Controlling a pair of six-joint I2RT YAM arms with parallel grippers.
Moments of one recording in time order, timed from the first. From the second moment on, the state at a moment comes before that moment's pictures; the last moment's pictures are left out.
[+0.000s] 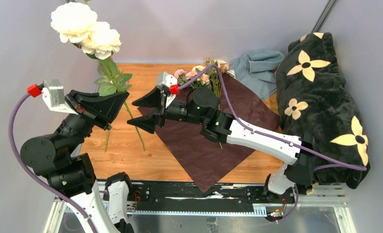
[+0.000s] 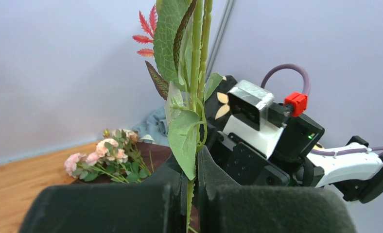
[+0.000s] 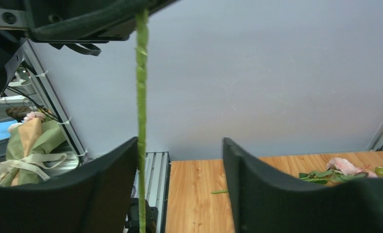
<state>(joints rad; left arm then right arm) 0.39 0.63 1.39 -0.16 0.99 -0.79 1.18 1.56 1.53 0.33 -0.36 0.13</state>
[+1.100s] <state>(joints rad) 0.32 1.77 1.34 -0.78 0.05 0.26 0.54 1.80 1.27 -0.34 0.09 0.19</state>
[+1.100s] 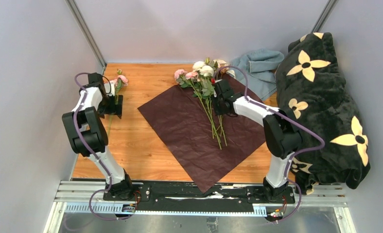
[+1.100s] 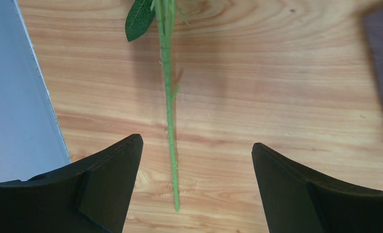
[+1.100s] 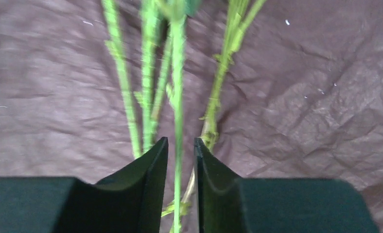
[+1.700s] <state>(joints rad) 0.29 2.00 1.45 -0.78 0.03 0.23 0.48 1.64 1.33 -0.52 0.15 0.11</state>
